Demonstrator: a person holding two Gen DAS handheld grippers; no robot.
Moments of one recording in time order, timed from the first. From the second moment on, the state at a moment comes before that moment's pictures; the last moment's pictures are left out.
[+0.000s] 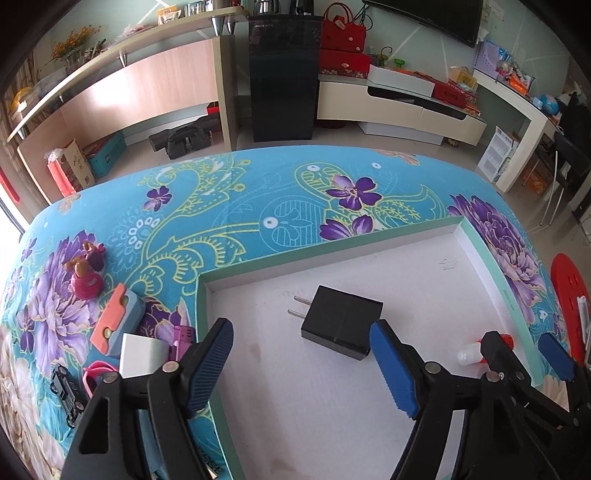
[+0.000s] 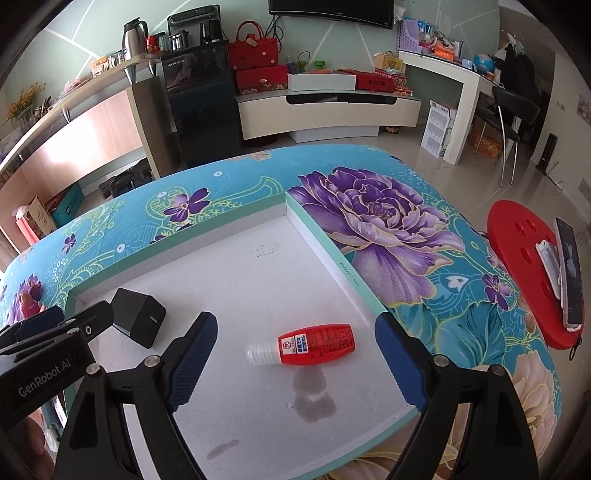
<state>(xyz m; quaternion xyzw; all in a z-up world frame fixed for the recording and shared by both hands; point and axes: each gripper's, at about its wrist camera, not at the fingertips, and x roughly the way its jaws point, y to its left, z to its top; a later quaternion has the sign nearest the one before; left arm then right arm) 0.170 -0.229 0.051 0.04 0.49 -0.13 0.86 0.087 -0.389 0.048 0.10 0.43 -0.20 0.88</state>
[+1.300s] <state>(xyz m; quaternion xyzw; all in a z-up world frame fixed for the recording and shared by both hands) 0.099 0.015 0.051 -0.05 0.47 0.10 0.88 0.099 -0.224 0.062 0.07 0.49 -0.04 0.87</state>
